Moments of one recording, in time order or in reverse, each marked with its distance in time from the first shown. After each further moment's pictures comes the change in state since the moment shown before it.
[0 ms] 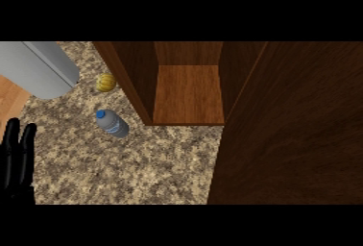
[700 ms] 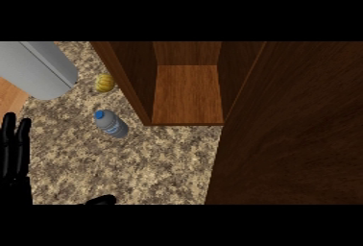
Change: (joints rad) left arm -0.021 0.034 0.076 0.051 0.023 -0.001 -0.013; right arm -0.010 -0.061 0.061 -0.009 0.036 -0.090 0.006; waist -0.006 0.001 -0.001
